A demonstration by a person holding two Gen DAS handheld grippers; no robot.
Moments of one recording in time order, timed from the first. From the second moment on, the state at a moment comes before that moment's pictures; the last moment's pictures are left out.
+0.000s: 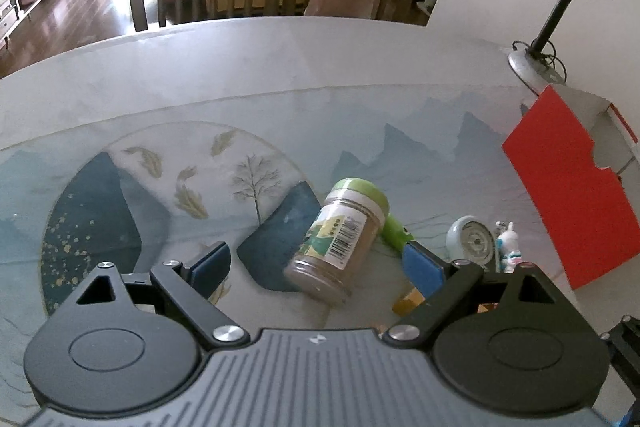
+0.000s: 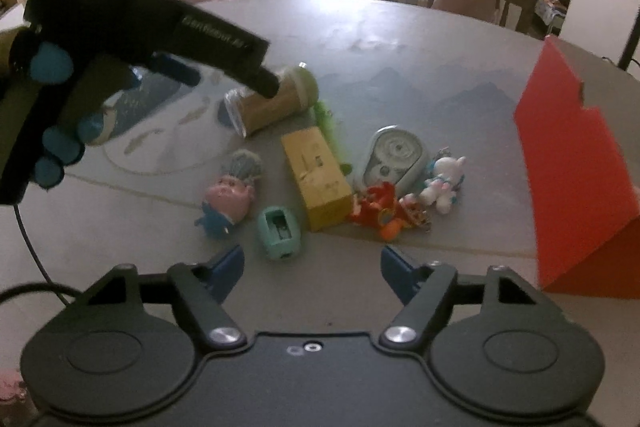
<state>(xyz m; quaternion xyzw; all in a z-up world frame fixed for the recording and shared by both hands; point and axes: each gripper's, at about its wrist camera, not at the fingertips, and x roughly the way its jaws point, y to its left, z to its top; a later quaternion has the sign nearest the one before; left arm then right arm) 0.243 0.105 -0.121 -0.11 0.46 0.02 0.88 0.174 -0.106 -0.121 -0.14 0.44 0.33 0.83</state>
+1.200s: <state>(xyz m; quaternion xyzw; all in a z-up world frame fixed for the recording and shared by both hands) 0.272 0.092 -0.157 -0.08 0.46 -0.02 0.88 0.170 -0.074 -0.143 -0.19 0.42 0.35 0.81</state>
